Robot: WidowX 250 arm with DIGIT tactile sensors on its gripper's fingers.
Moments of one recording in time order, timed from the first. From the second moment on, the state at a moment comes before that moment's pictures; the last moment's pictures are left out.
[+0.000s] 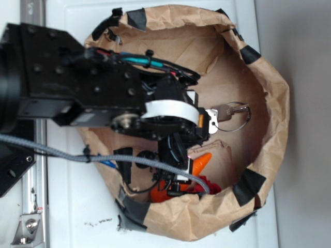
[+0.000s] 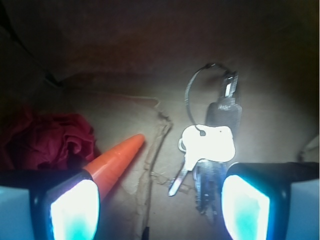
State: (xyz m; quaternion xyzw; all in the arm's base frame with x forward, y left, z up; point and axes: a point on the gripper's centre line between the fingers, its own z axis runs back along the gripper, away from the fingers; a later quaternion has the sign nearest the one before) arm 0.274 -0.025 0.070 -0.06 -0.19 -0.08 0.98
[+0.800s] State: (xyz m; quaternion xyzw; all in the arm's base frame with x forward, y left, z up) arm 0.301 -0.017 0.062 -0.03 -0.23 -0.05 0.97
